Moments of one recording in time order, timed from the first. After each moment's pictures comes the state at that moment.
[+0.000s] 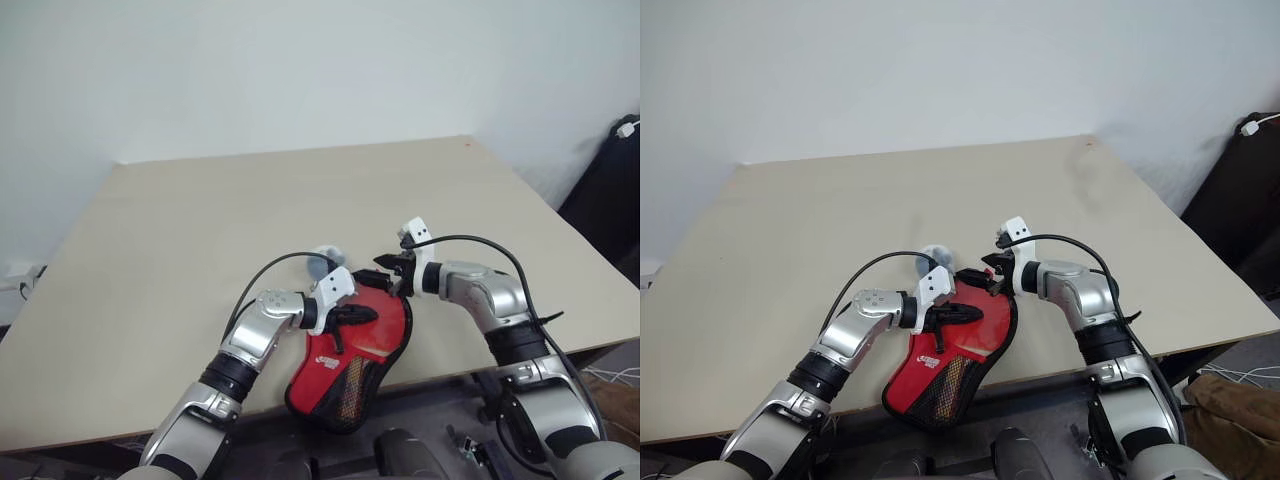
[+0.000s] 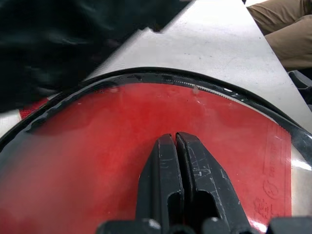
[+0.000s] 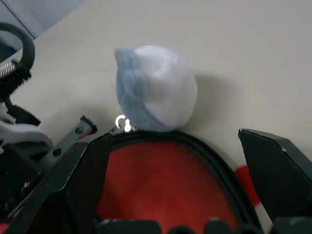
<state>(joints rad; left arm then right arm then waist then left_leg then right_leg) -0.48 0.30 -0.37 0.31 -0.13 0.26 -1.01 -0.68 -0.26 0.14 0.35 0.35 0.69 0.77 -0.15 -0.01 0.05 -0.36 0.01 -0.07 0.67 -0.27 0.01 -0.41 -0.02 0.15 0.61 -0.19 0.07</state>
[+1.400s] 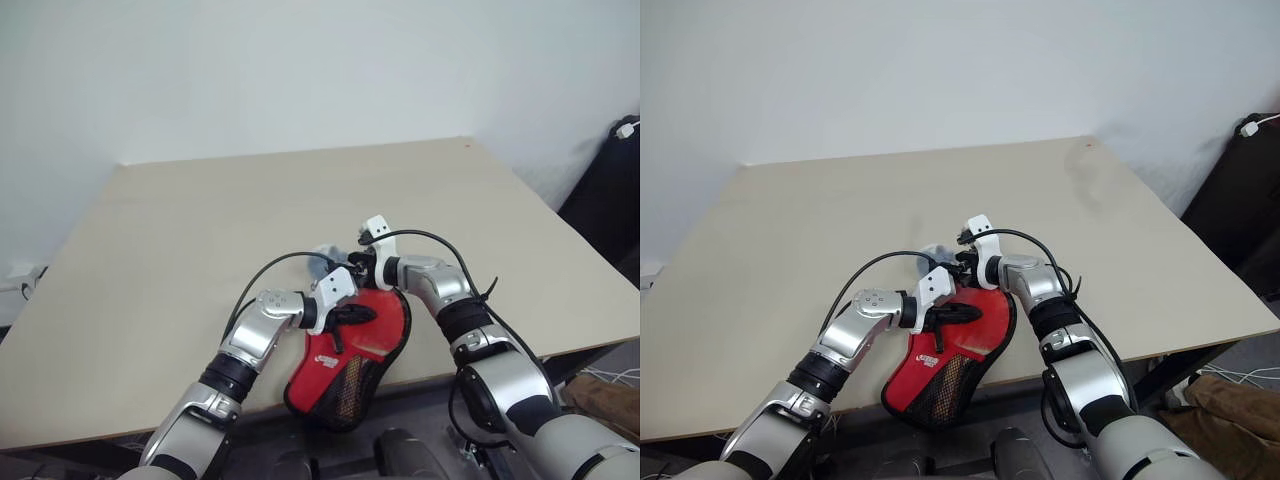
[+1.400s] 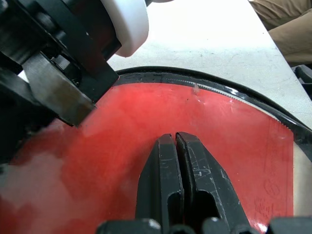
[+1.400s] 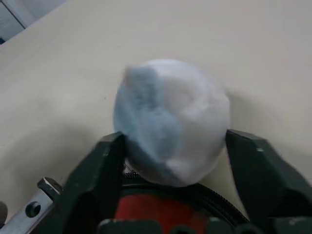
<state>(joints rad) -0.48 0.30 -0.37 0.31 -0.10 0.25 -1.00 -0.85 -0.06 0.13 0.77 0.20 0.46 0.73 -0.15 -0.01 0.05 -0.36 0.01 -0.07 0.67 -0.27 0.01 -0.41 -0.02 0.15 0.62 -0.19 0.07</state>
